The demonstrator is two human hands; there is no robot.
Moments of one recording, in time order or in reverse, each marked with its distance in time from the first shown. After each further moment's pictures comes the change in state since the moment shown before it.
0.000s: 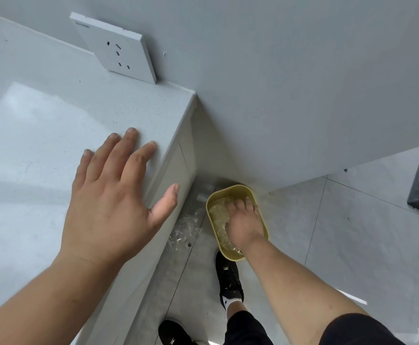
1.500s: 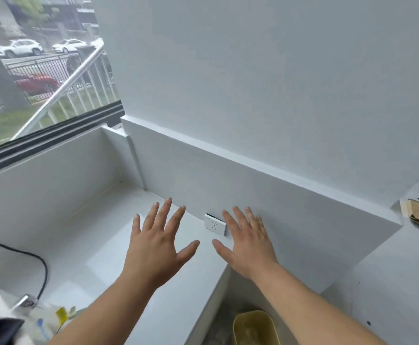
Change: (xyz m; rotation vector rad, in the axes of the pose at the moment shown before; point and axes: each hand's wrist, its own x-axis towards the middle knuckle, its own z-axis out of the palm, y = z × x) left_hand -0.024 -0.029 -0.291 0.088 0.161 -0.129; right_hand -0.202 -0.150 -0.413 -0.012 0.636 -0.377
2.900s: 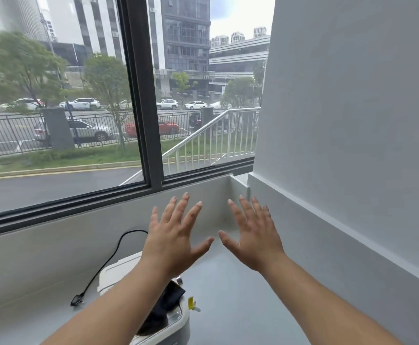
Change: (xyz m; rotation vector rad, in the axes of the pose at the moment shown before) left_hand -0.114 -0.159 -0.192 0.169 0.277 -0.313; right_hand 0.040 -0.273 -0.127 0.075 0.236 -0.568
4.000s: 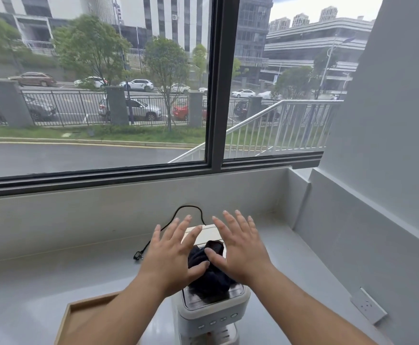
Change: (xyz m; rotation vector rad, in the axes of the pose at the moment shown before) left_hand -0.139 -0.126 0.013 0.068 -0.223 -0.212; right_hand -0.011 -0.173 0.083 0.081 -0.153 -0.287
